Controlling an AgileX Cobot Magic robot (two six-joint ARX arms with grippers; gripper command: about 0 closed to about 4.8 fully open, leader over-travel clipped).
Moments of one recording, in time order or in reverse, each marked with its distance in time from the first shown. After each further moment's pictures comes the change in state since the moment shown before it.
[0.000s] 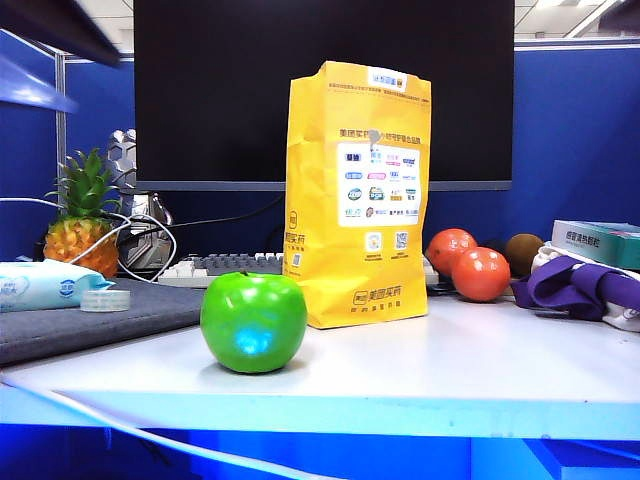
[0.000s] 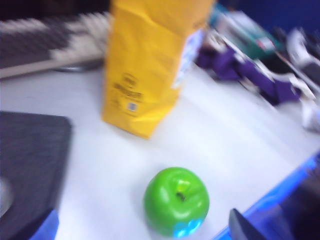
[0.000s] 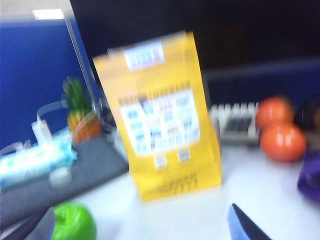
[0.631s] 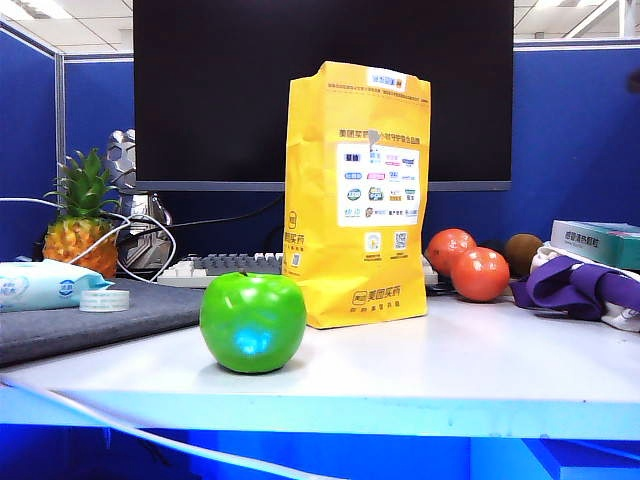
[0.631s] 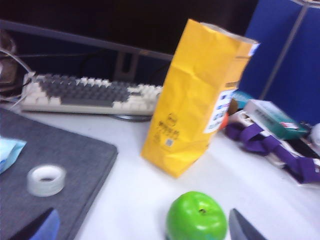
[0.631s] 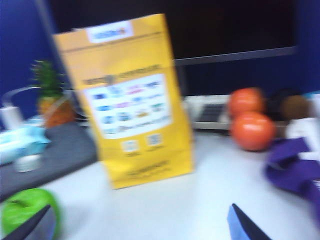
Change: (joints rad) left arm 0.001 -0.770 -0.449 0.063 -0.254 -0.260; right arm -0.230 -0.013 -0.058 0.021 -0.179 -0.037
